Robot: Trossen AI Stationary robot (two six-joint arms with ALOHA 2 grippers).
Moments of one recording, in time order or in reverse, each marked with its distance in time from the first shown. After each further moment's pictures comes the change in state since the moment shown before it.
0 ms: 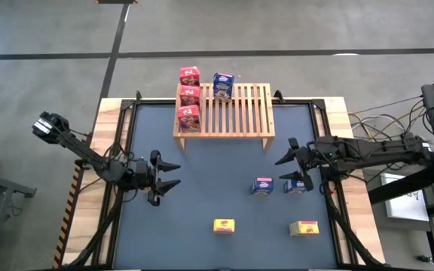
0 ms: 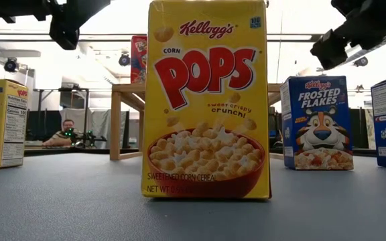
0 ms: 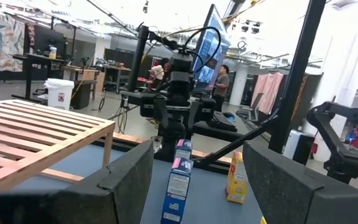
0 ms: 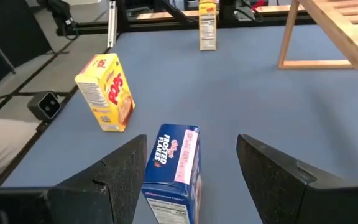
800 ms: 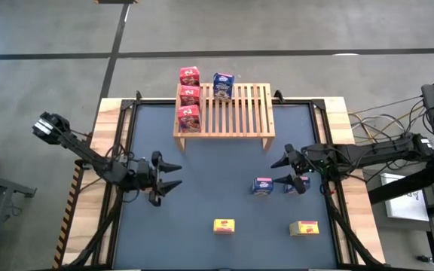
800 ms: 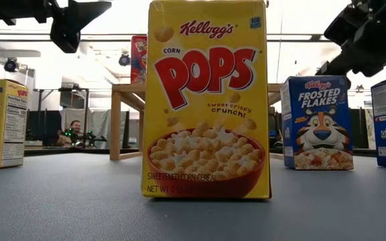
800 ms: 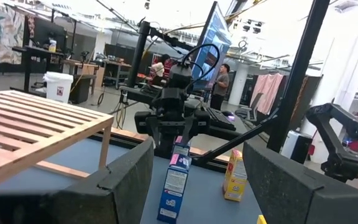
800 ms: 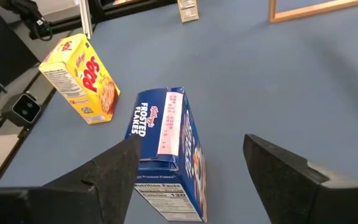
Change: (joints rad) left arm 0.005 0.024 0.000 0.008 0.001 -0.043; right arm 0.041 0.076 -0.151 0.176 0.085 0.178
